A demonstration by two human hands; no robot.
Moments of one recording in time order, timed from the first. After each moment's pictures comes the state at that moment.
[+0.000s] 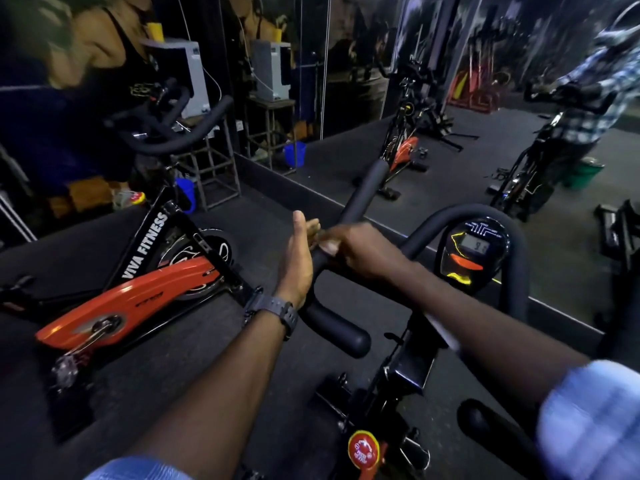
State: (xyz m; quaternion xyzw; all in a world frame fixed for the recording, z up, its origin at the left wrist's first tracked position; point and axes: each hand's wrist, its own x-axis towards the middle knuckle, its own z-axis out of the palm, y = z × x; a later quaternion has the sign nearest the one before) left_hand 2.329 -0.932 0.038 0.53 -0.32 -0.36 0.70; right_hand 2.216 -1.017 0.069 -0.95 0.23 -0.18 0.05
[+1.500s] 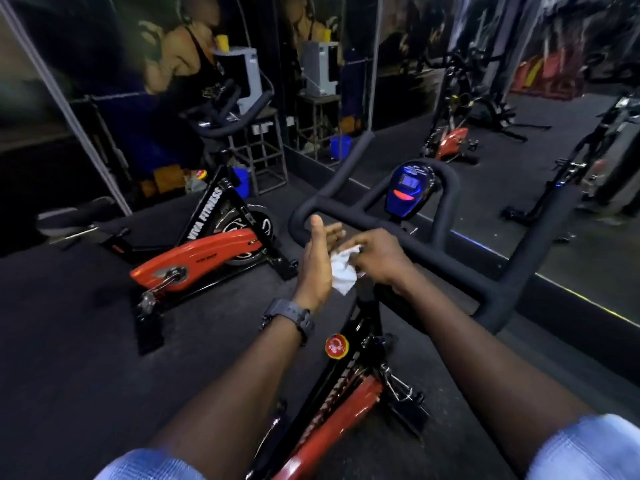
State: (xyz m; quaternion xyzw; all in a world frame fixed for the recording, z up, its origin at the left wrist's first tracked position) left_hand 2.148 -0.781 0.065 0.59 -0.28 -0.31 0.70; right_hand 2.060 -0.875 0.072 -0.84 0.36 -0.19 0.35
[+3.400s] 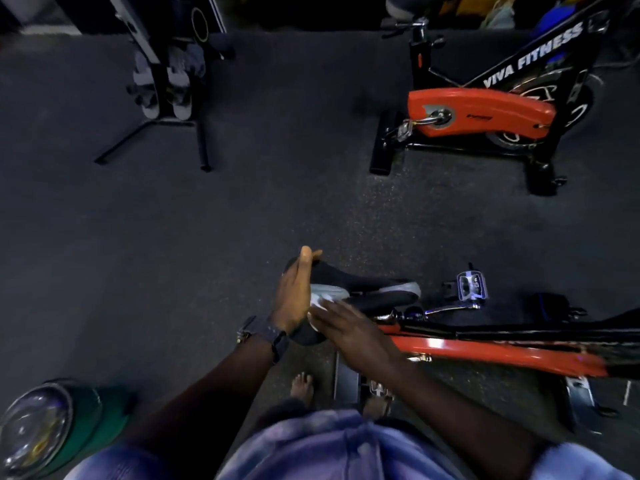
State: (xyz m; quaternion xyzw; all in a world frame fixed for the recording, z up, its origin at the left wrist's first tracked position) left_hand 2.222 -0.210 -0.127 0.78 0.09 -0.12 0.61; right_hand 2.158 -0.353 -0.182 -0.92 -0.34 -0.02 0.20
